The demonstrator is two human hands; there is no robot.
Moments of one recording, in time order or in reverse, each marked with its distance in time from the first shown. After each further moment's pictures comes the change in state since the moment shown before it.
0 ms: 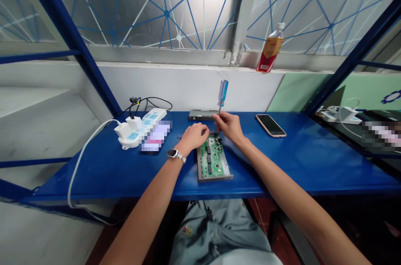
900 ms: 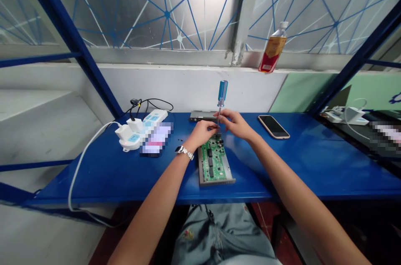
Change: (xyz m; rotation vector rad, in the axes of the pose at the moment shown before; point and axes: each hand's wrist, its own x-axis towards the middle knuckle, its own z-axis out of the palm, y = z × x) left_hand 0.033 0.002 0.016 -0.568 0.031 0.114; right_hand 0.018 -0.009 -0.026 0.028 -0.262 -0.048
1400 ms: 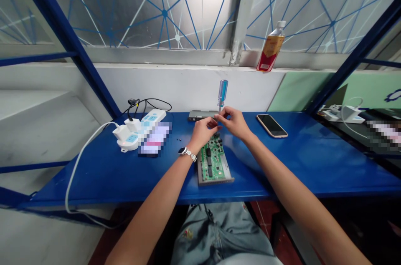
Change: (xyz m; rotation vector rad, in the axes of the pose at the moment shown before) left_hand 0.000 0.007 0.016 -0.030 0.242 -0.030; right_hand 0.001 -0.005 0.005 -0.087 0.234 0.005
